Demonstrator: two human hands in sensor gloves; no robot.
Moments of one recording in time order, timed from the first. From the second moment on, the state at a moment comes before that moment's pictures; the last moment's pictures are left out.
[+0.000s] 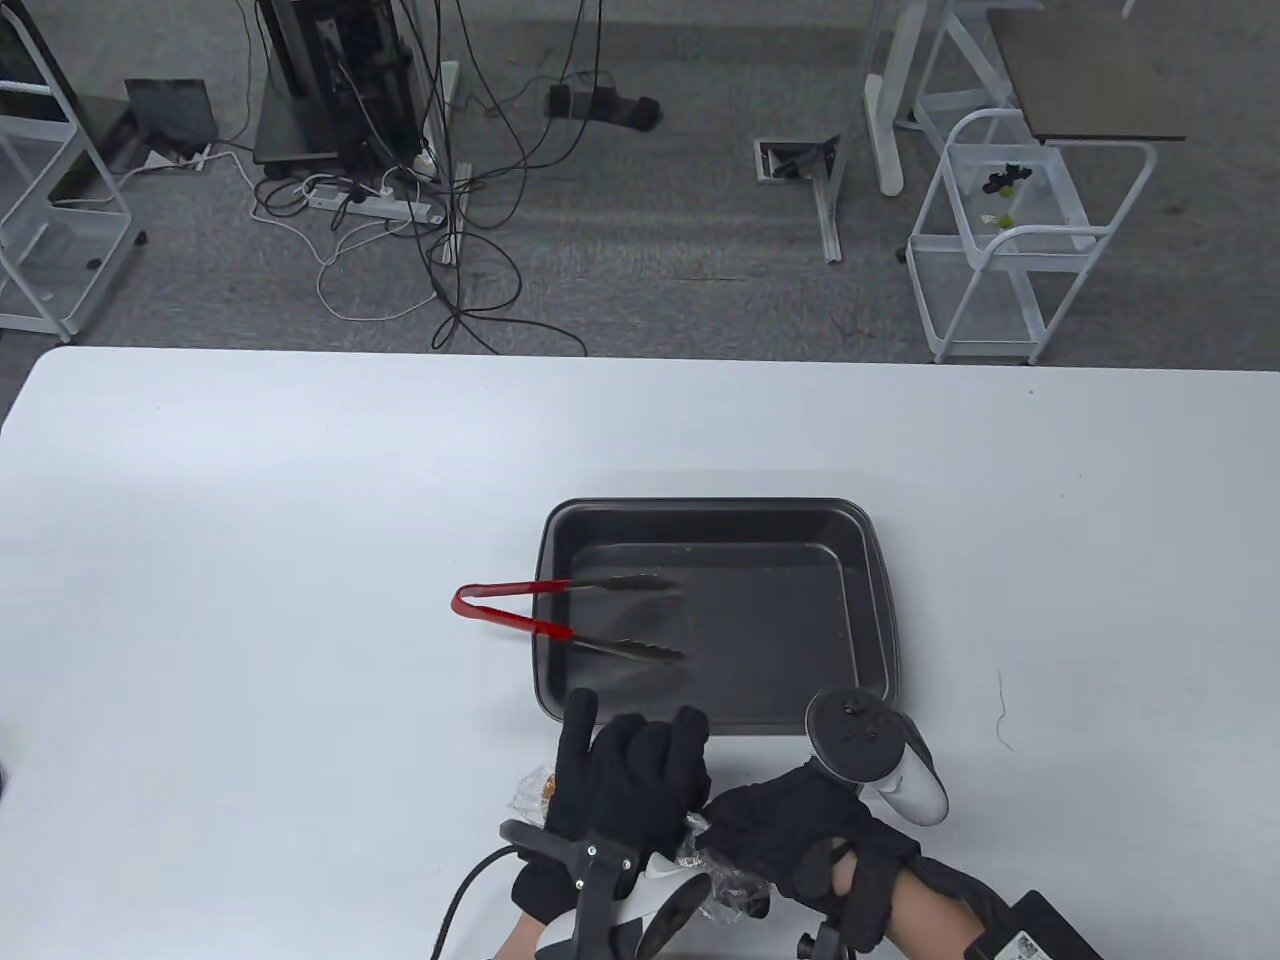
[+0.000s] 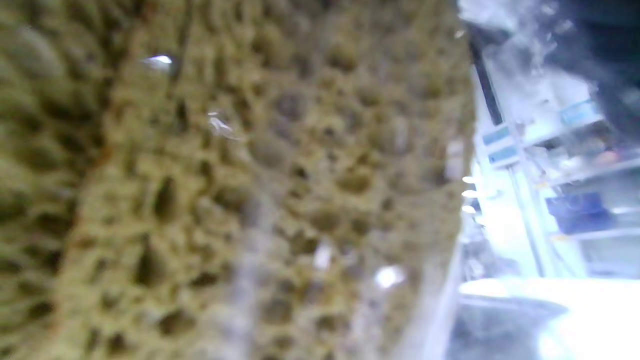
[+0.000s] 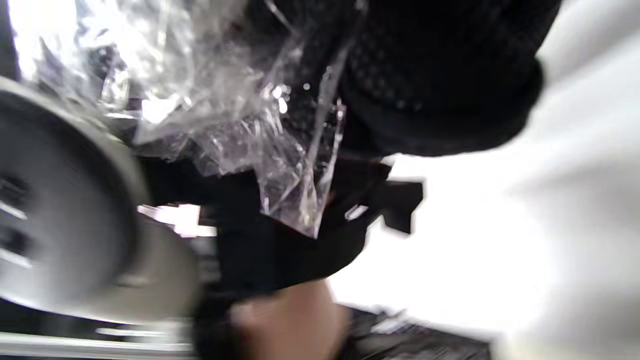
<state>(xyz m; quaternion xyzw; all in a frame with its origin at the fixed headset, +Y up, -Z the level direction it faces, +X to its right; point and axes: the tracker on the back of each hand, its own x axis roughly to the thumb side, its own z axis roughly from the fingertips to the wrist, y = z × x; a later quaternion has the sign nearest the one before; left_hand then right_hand) -0.048 -0.676 -0.131 0.30 -0.15 0.01 0.94 0.111 -0.712 -0.187 0.26 0.37 0.67 0.59</state>
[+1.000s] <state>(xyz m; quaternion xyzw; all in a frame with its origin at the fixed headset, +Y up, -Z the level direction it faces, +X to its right) -0.069 -0.683 -0.160 0.14 -0.18 0.06 0.97 0.140 -0.759 -0.188 0.15 0.34 0.58 0.73</state>
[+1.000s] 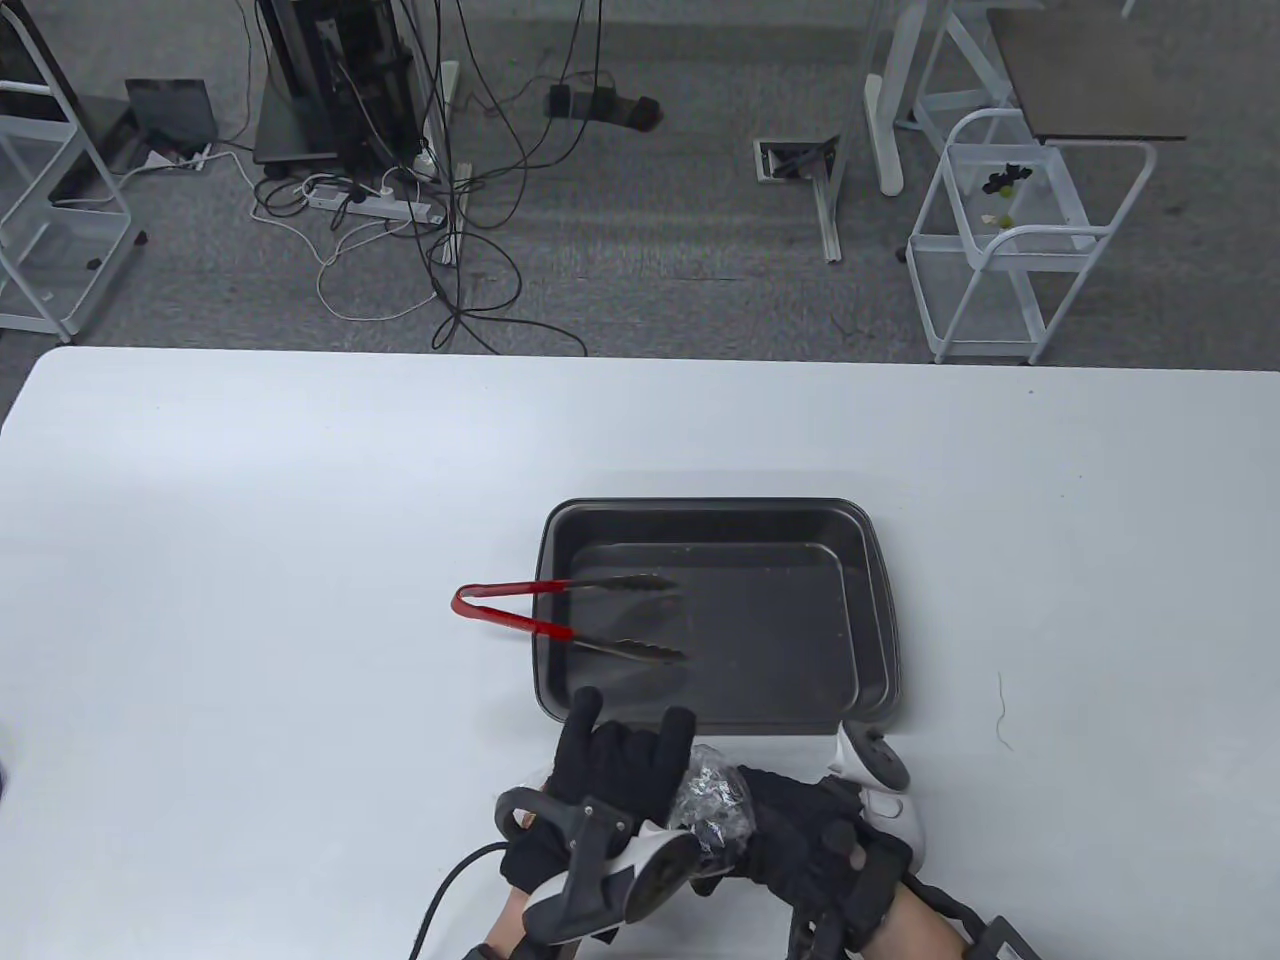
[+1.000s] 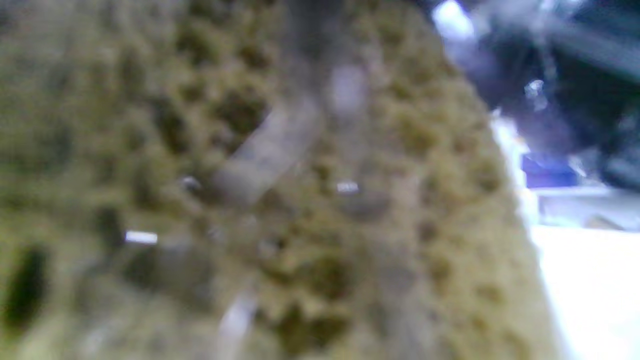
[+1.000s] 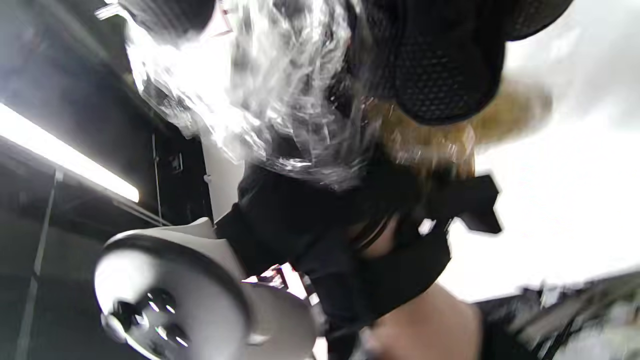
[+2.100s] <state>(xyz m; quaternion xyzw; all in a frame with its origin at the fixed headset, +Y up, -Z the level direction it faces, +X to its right) -0.042 -0.751 -0.182 -0.47 -0.40 0.48 0.62 0.064 -0.645 -0.101 0.62 -0.25 0.67 -0.34</state>
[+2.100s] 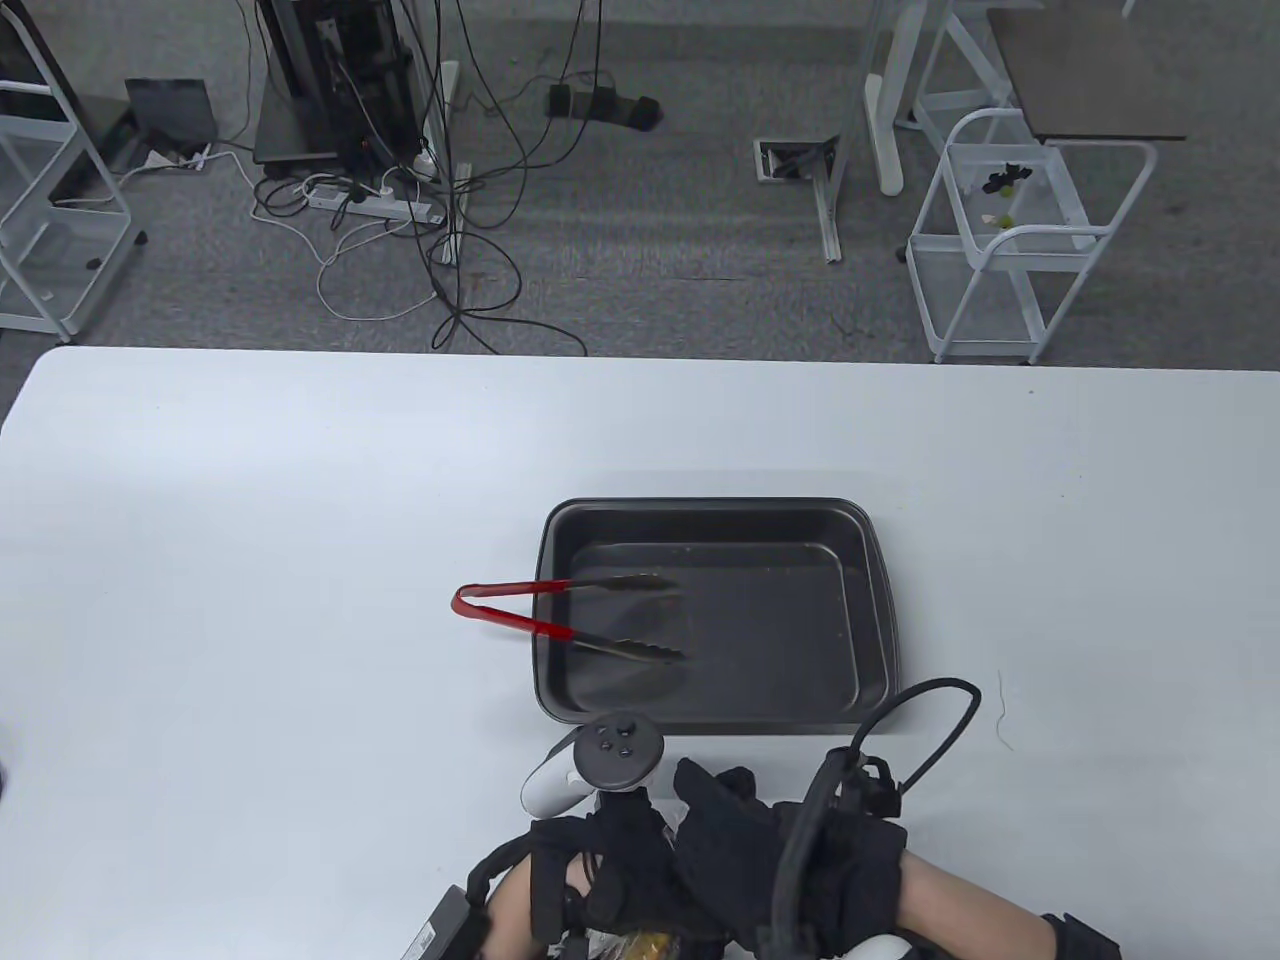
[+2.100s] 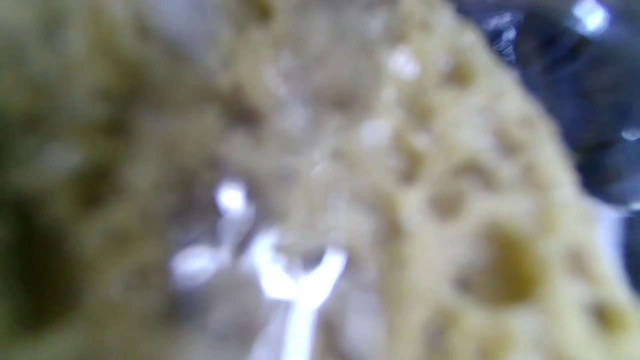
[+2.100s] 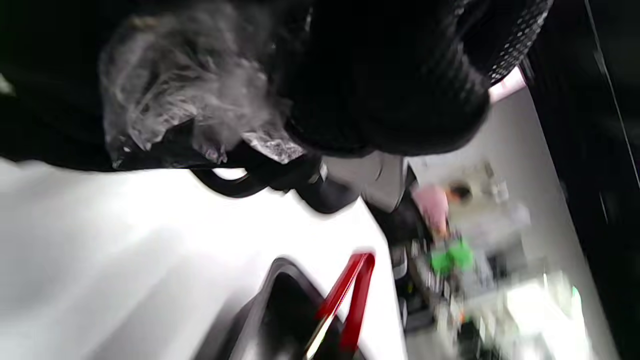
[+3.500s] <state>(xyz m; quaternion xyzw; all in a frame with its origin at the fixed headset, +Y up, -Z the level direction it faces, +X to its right) -0.083 -0.708 -0.179 0.13 -0.28 0.24 0.92 0.233 -0.682 -0.211 0.07 0.20 0.83 0.51</state>
